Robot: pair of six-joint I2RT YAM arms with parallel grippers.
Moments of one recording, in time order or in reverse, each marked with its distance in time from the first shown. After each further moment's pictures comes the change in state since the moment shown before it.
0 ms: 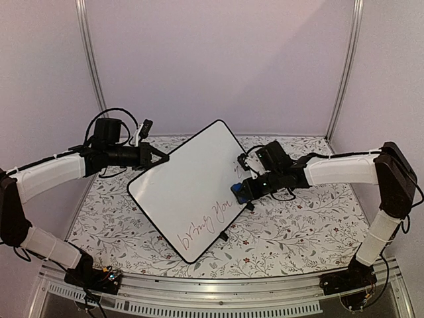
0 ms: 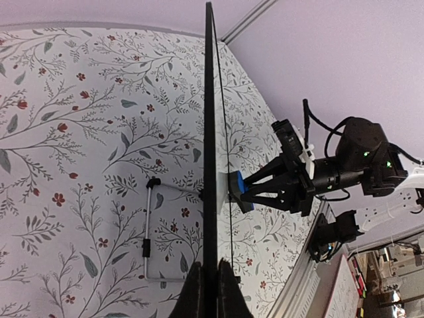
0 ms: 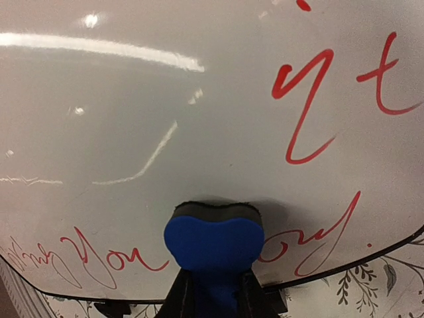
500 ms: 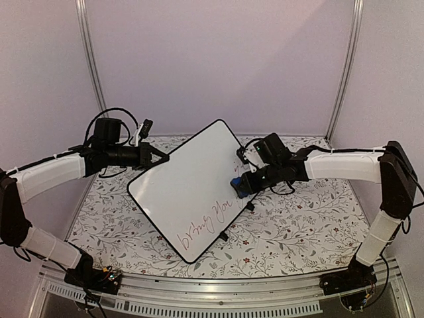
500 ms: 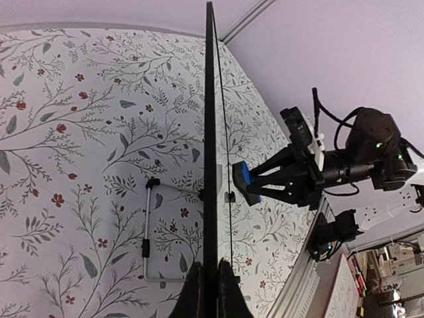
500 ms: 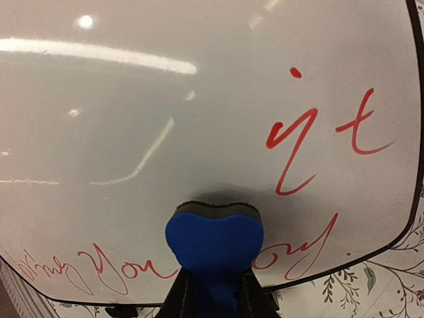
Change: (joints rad) left arm 0.000 0.000 0.000 0.002 0.004 0.002; right arm 0.001 -0.011 0.076 -0.097 0.040 0.002
